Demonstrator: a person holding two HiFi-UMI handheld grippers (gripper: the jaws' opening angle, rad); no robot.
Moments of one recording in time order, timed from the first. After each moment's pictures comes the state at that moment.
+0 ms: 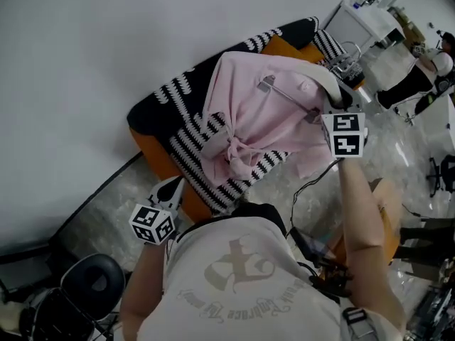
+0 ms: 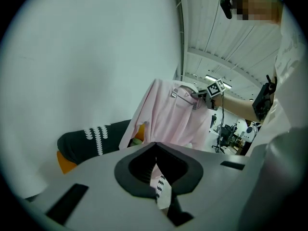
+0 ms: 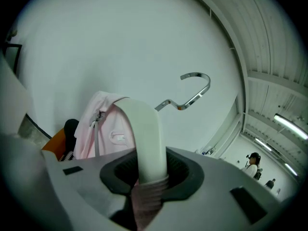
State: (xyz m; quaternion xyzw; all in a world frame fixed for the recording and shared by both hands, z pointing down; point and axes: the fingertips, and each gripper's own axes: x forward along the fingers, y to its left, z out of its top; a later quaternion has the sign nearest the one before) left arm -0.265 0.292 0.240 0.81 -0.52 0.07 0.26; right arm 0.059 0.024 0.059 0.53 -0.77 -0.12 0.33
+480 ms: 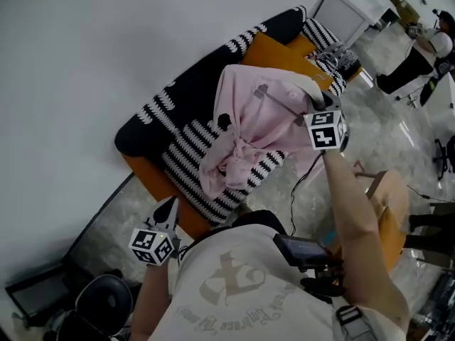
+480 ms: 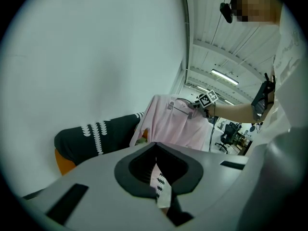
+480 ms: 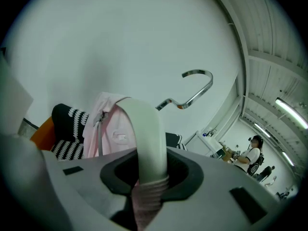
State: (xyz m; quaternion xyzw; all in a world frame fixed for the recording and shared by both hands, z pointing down) left arm -0.237 0.243 0.246 0.79 -0.53 0.10 0.29; right arm 0.133 -0.077 0.172 0.55 -0.74 -0.05 0.38
